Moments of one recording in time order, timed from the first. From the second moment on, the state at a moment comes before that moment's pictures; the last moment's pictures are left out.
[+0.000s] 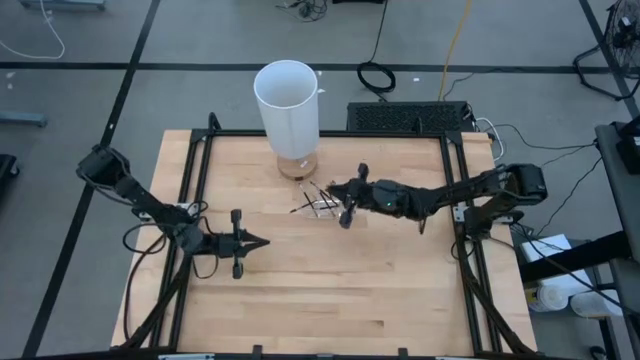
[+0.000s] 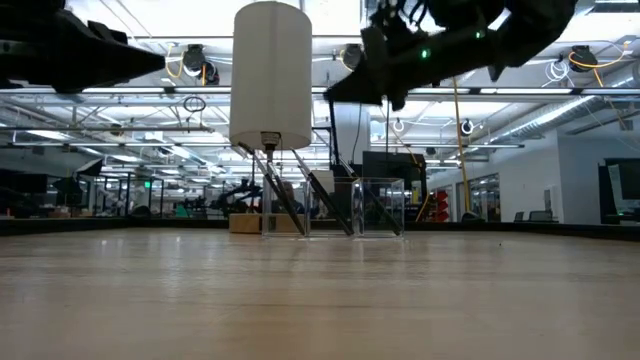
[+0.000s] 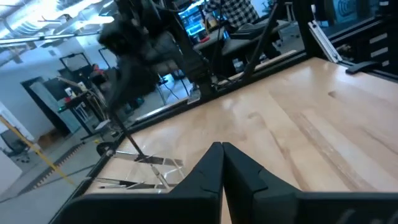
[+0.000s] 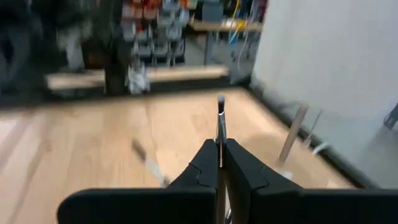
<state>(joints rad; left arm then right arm) -0.62 1.13 0.12 0.99 -0.66 0.40 -0.02 1.54 0.73 0.63 0.31 0.01</state>
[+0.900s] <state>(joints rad) -0.59 1.13 0.12 0.98 -0.63 0.33 -0.05 1.76 0.74 0.67 0.31 0.03</state>
